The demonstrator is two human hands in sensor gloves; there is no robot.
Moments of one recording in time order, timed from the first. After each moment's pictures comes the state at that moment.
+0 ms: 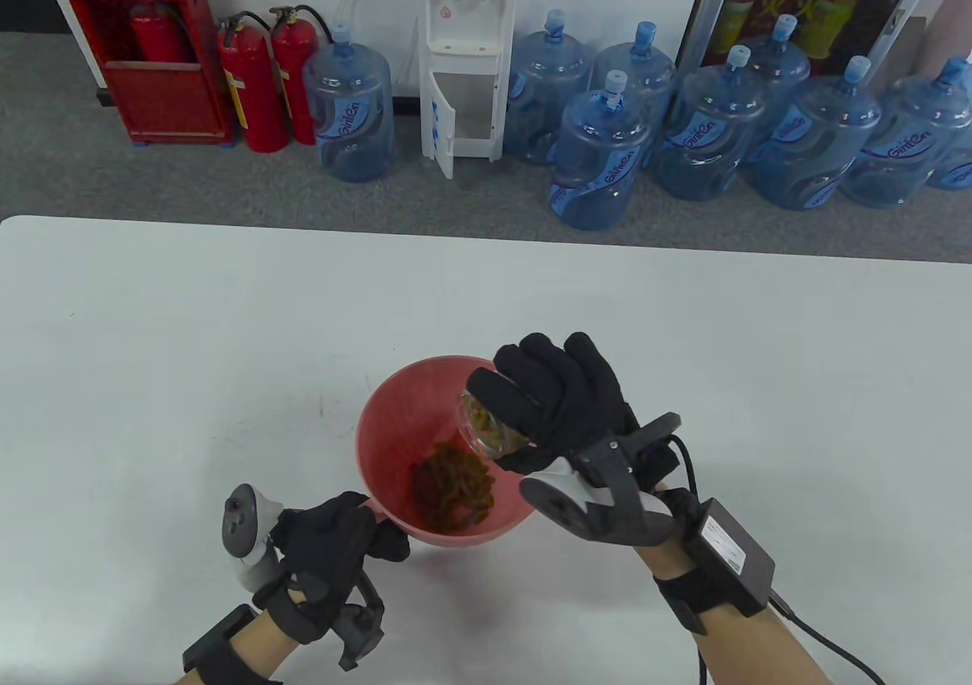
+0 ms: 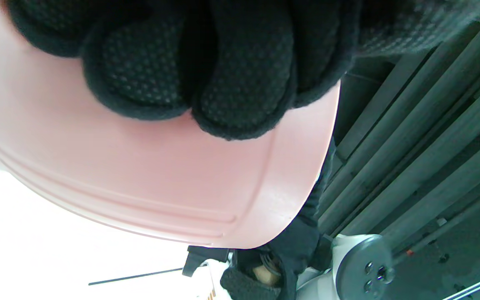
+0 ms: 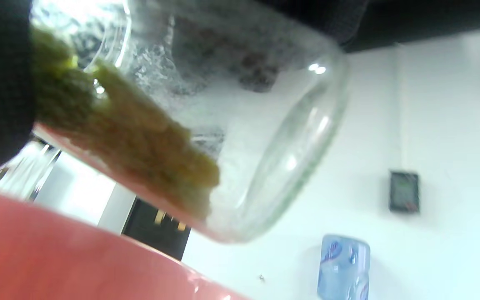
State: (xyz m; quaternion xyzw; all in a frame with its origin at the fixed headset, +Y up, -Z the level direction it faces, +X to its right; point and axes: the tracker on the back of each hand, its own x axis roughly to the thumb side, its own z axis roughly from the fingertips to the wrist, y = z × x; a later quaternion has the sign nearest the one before) left_hand -0.194 -0.725 -0.240 0.00 -0.26 0.75 0.60; right_hand 0.096 -0.551 -0.263 0.25 -0.34 0.90 0.08
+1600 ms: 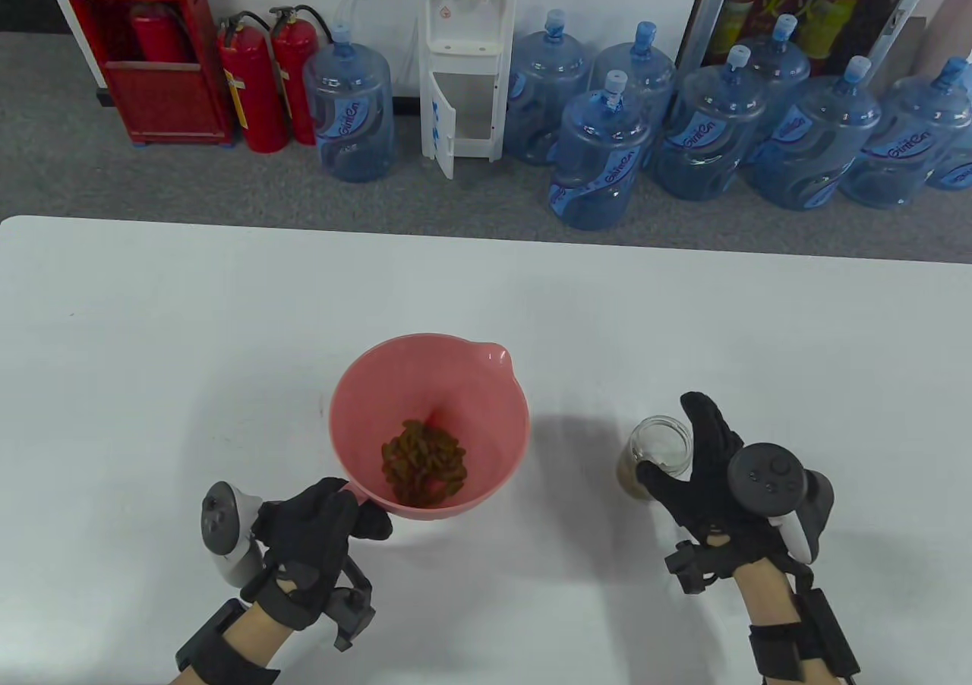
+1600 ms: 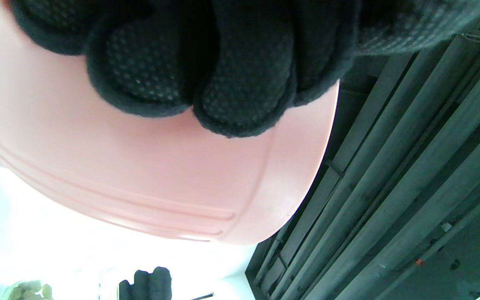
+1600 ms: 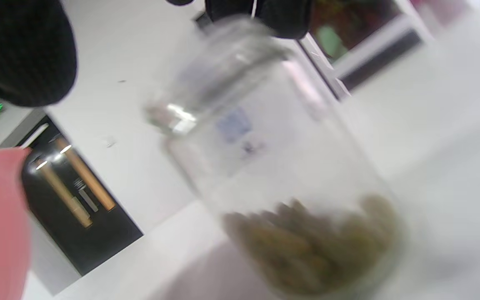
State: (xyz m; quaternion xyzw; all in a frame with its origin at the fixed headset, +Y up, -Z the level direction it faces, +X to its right) left_hand -0.216 -0.725 -0.247 0.05 -0.24 0.74 0.62; right_hand 0.252 -0.676 -0.291 0.07 -0.10 0.95 0.29
